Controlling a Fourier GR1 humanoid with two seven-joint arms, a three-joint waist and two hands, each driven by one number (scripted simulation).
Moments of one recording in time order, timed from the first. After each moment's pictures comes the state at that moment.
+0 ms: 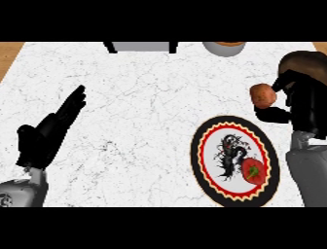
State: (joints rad) left arm -0.13 0.24 -0.07 -1.64 -0.01 -0.08 0.24; right arm -0.36 -0.26 0.03 -1.53 0.94 -0.26 0.49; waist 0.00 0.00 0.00
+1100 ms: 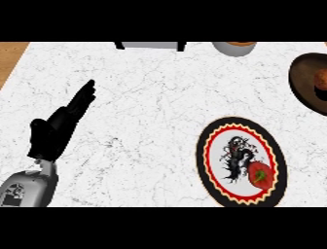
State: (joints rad) left arm -0.19 0.20 -0.07 -1.60 -0.04 -0.10 0.22; right arm -0.75 -0.55 -0.38 -0.43 0.73 -0.62 -0.21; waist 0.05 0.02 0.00
